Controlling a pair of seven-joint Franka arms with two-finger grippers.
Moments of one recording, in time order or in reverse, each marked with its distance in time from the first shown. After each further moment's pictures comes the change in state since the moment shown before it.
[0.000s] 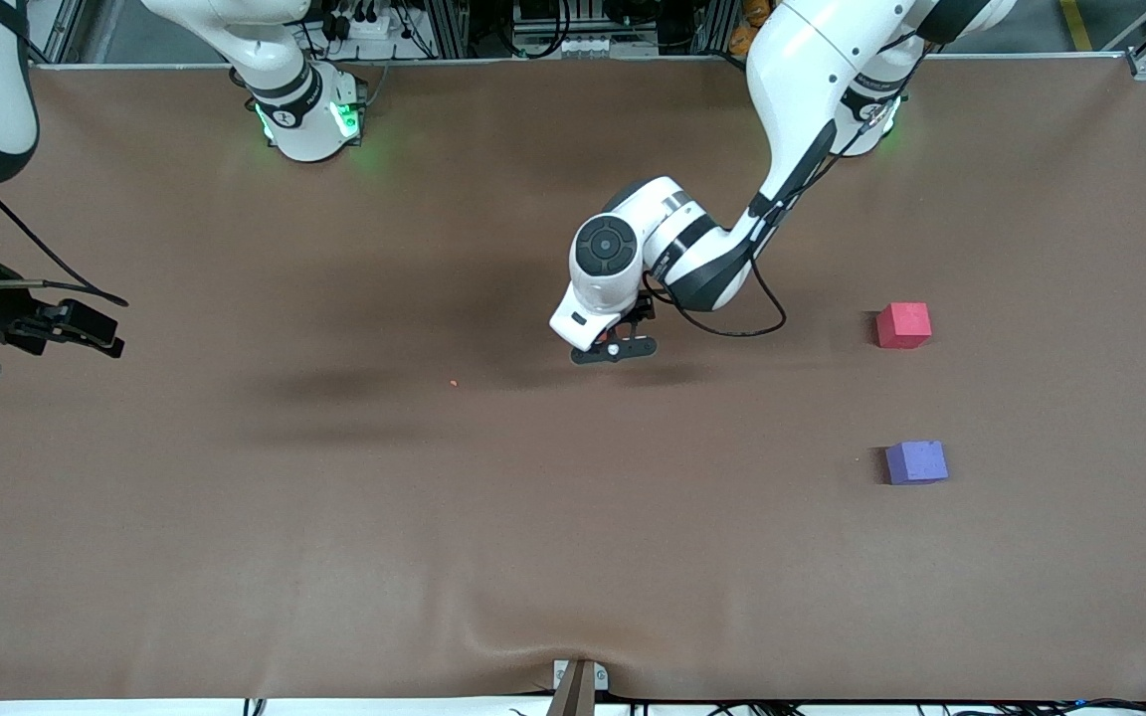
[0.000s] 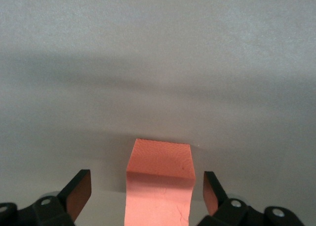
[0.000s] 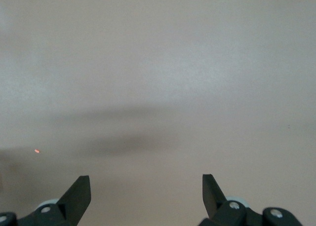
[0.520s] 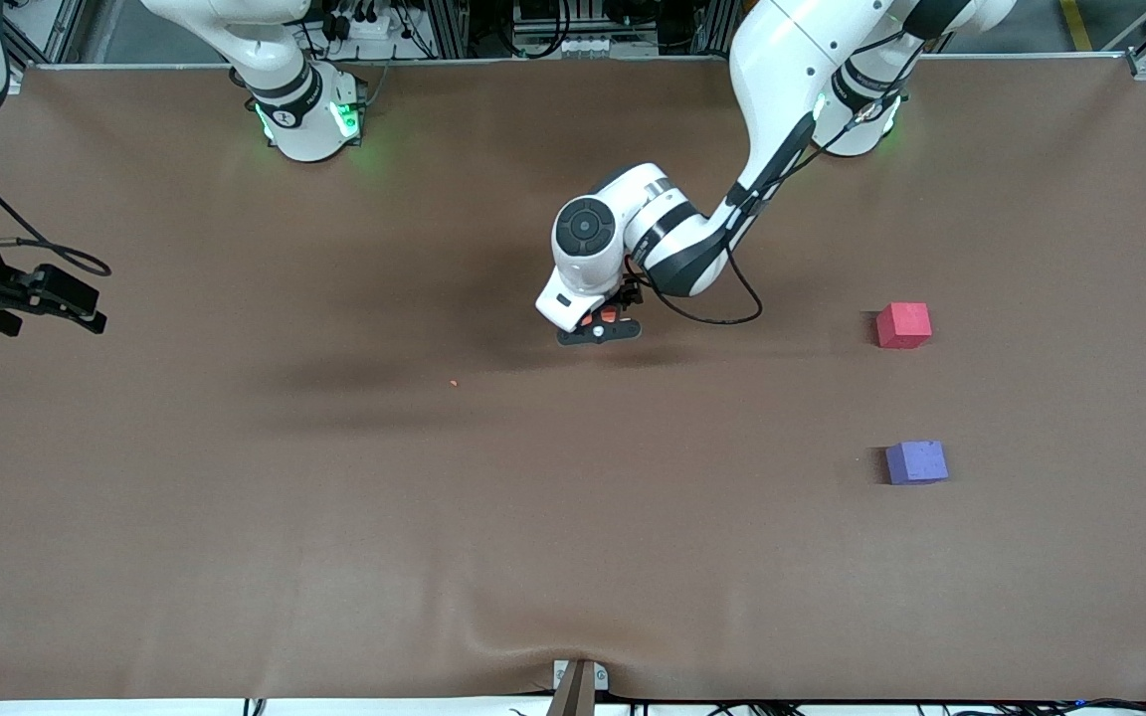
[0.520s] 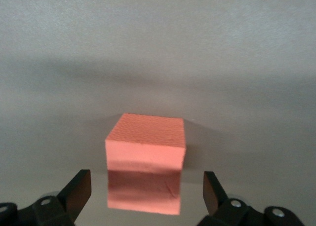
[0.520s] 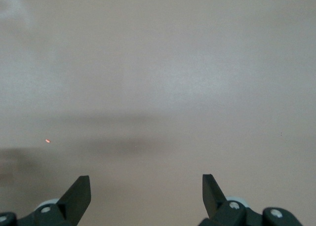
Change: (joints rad) left arm -0.045 0.000 0.000 -0.040 0.031 0.014 -0.033; right arm 0.016 -0.048 0.010 0.042 0.000 -0.050 -0.043
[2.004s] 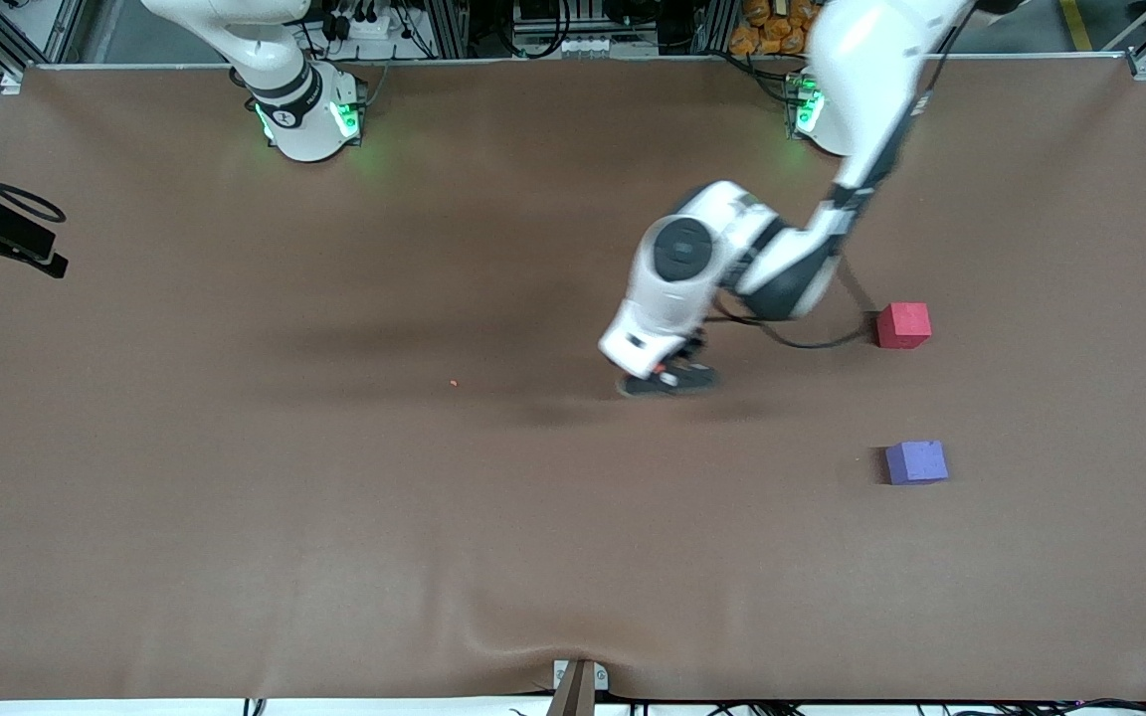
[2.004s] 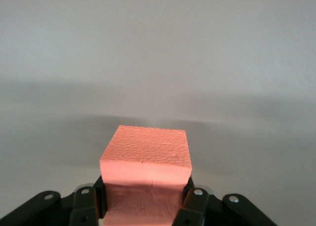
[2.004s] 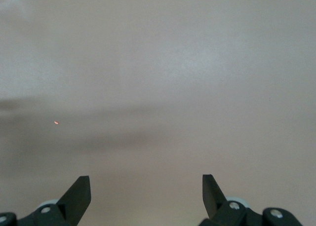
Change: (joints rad) left arm 0.261 -0.161 0.013 0.000 0.018 -0.016 0.265; right arm -0.004 -0.019 -0.016 0.132 -0.001 -0.228 0.066
